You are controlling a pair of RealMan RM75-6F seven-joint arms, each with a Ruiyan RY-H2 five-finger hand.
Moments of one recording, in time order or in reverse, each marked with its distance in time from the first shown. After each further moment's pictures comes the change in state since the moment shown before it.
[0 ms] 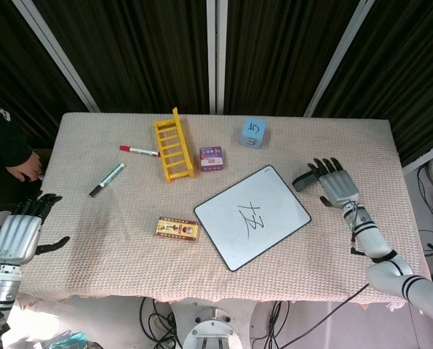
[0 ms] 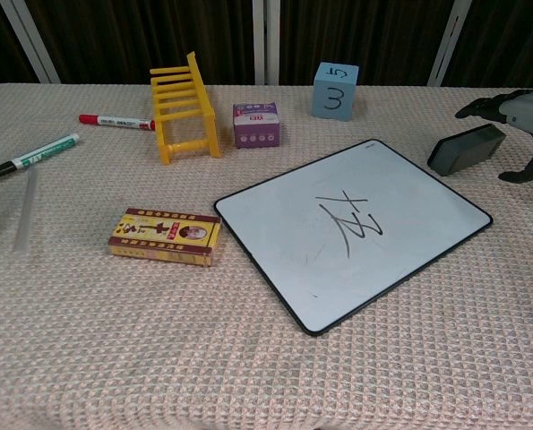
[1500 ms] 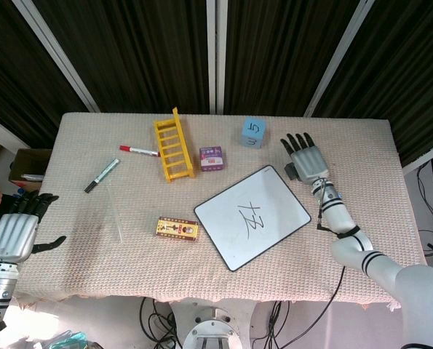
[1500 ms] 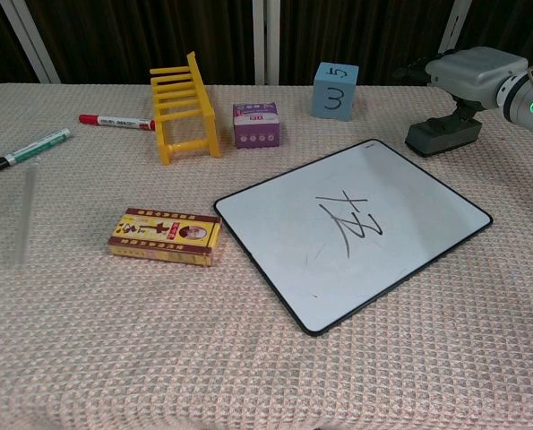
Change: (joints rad) left arm -0.009 0.019 0.000 0.008 -0.022 -0.031 -0.019; right arm 0.175 -0.176 0.109 0.188 0.066 -0.049 -0.064
